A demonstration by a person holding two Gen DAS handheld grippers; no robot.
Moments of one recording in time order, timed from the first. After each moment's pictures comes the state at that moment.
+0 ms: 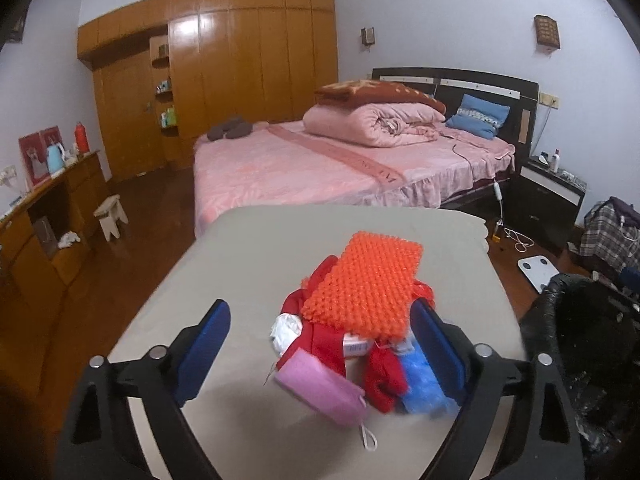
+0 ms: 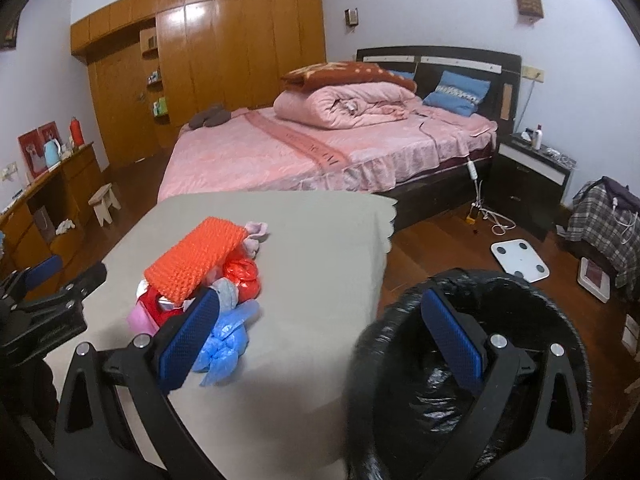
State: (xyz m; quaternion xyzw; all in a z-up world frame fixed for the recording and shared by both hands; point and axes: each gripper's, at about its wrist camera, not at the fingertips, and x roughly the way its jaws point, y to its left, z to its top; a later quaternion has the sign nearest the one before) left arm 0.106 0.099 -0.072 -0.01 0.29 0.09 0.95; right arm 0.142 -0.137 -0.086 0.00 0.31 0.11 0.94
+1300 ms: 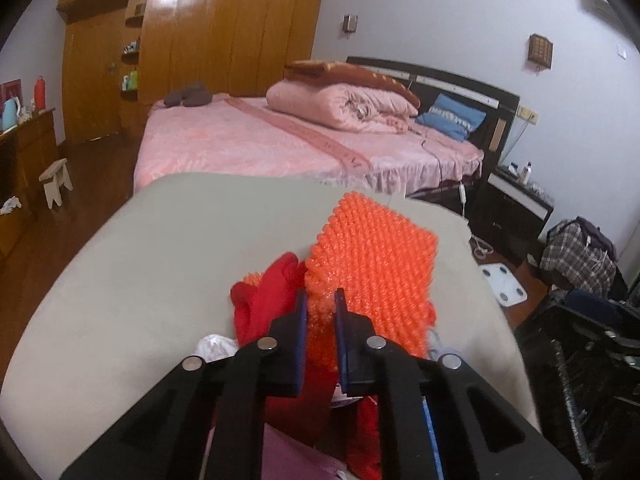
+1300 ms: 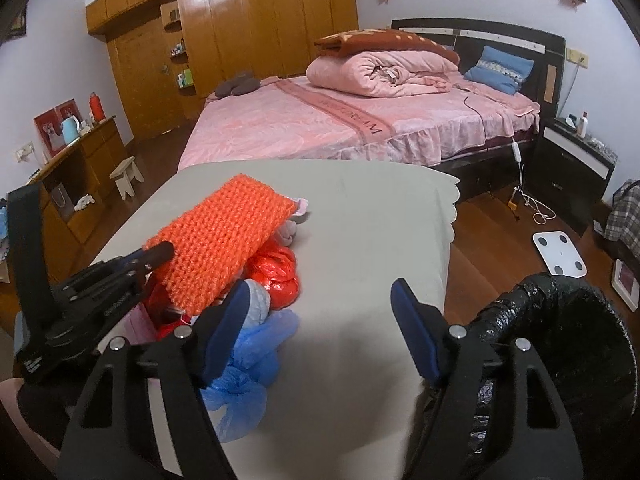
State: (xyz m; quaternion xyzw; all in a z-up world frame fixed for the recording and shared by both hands) left arm 0.177 0.128 -0.129 -0.09 0.30 0.00 0.95; right arm 0.196 -0.087 -0.112 -0.01 0.35 0.17 0.92
